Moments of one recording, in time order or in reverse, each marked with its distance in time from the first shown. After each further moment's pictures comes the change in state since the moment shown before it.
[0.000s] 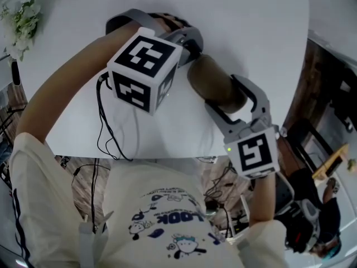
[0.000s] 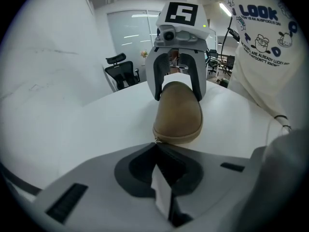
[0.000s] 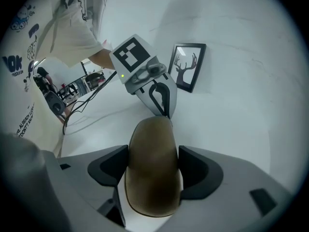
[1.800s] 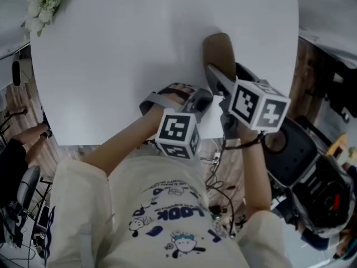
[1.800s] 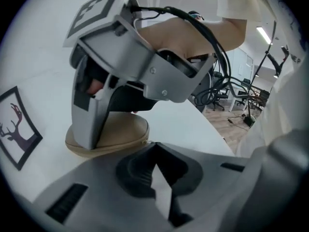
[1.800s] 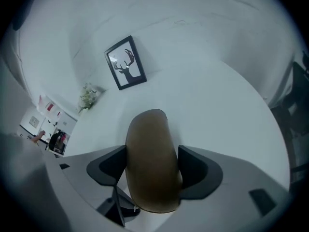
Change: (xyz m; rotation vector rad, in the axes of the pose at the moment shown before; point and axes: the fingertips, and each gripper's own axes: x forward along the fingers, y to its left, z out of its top) left arm 0.020 -0.160 0.103 -0.448 -0.134 0.155; right arm 0.010 0.008 -0.015 0.891 -0.019 -0.185
